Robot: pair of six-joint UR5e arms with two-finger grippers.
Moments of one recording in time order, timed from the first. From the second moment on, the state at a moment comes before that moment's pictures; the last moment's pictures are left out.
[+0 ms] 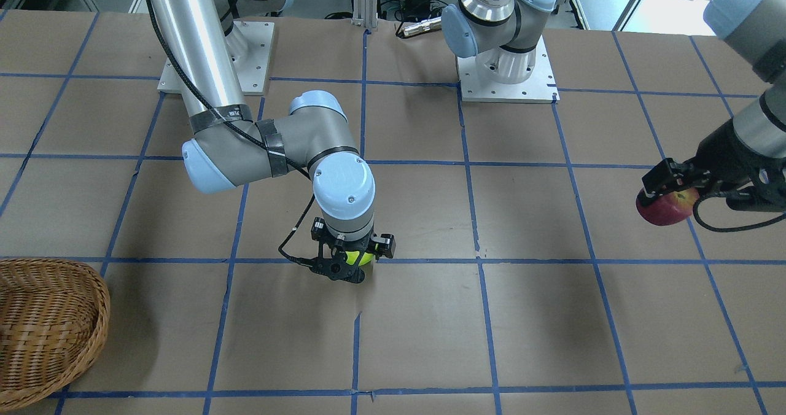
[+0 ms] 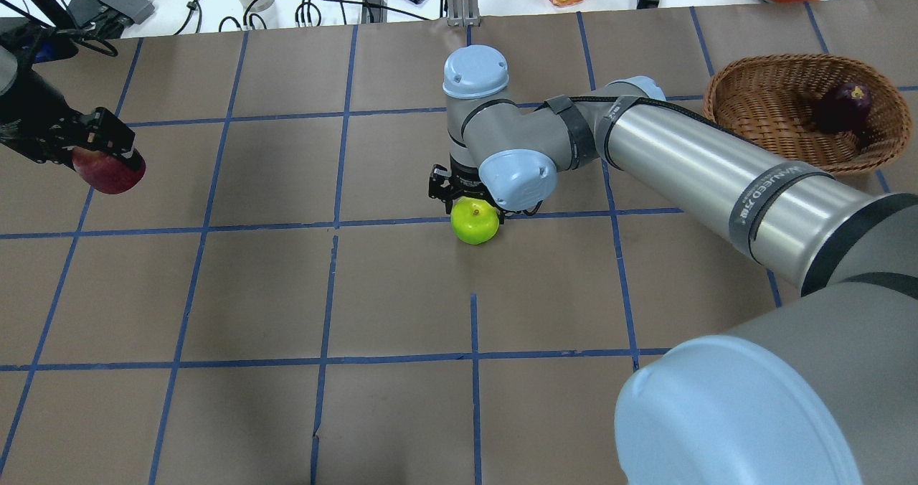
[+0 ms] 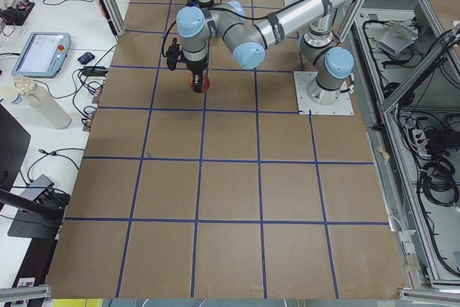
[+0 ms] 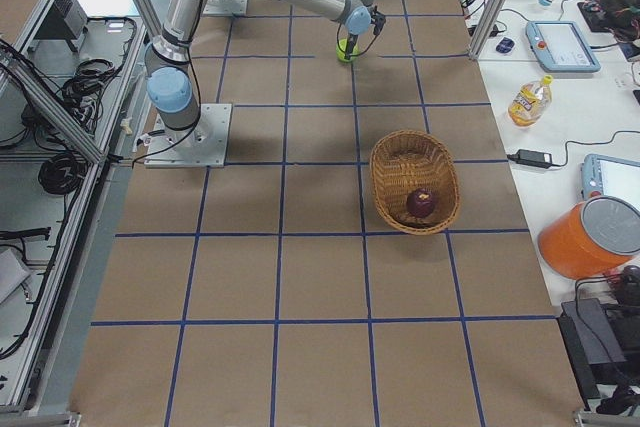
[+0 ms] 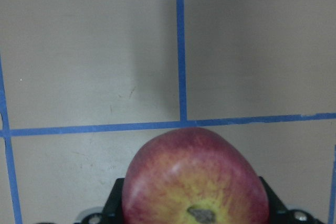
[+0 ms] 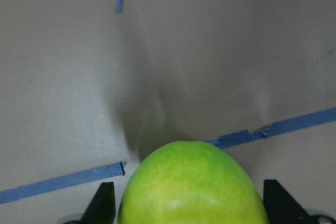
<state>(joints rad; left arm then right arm) -1.10 -1.70 -1.65 -1.41 1.49 0.43 1.93 -0.99 1.57 -2.06 -1.51 0.61</state>
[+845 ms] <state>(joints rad) -1.42 -1.57 -1.80 -1.31 1.48 -0.09 1.77 -1.11 1.51 -1.95 -1.49 0.51</state>
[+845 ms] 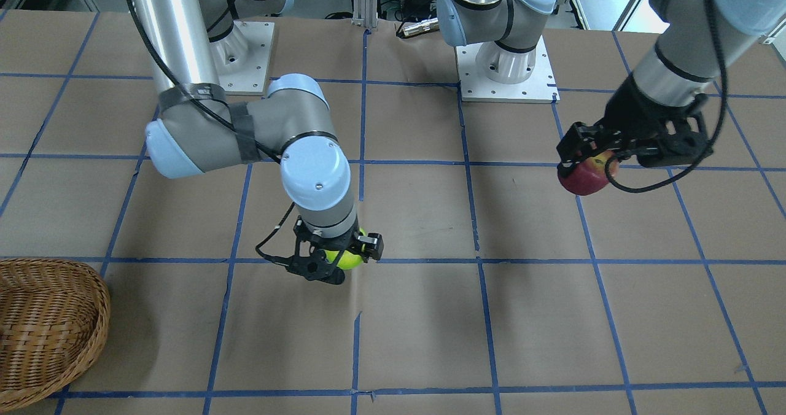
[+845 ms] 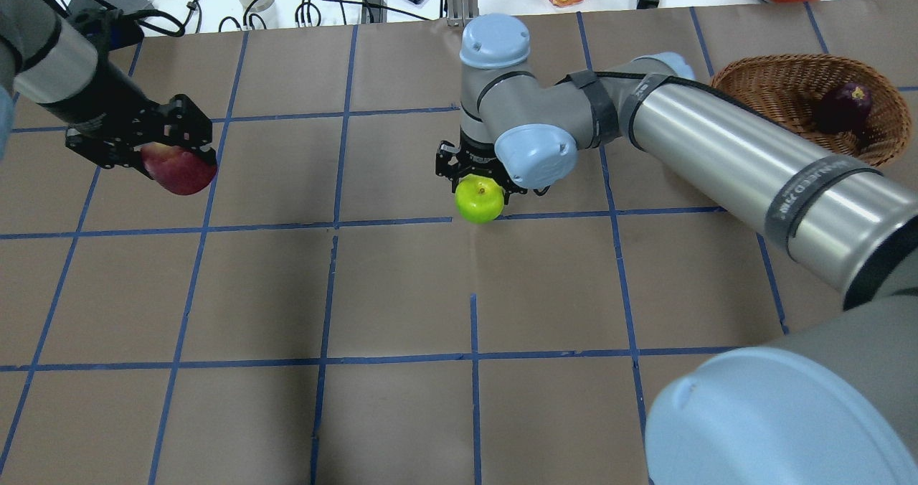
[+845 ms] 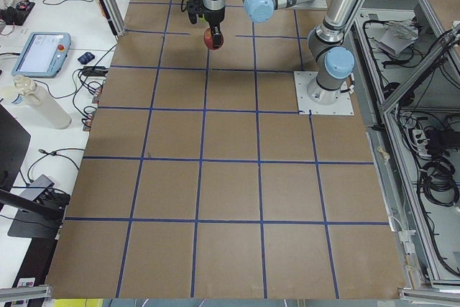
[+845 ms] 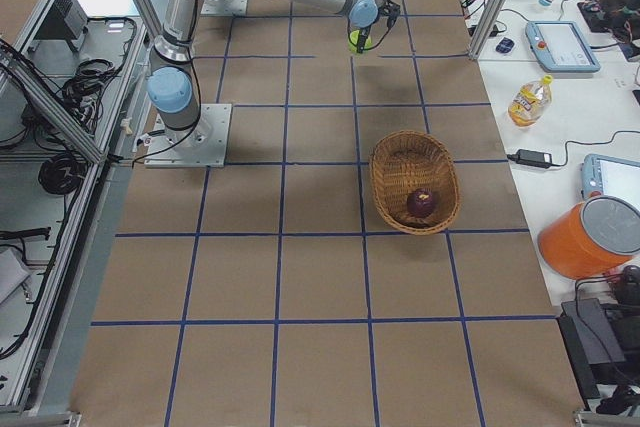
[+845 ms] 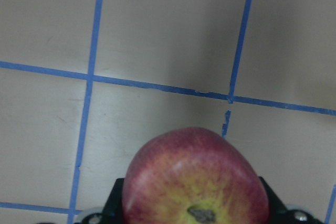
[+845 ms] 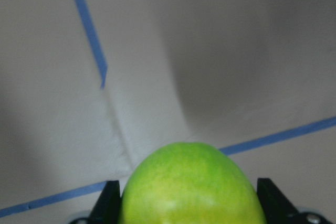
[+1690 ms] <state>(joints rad) -1.83 -1.84 -1.91 -0.79 1.50 -0.71 1.26 -1.10 1.35 -1.81 -1.63 -0.25</state>
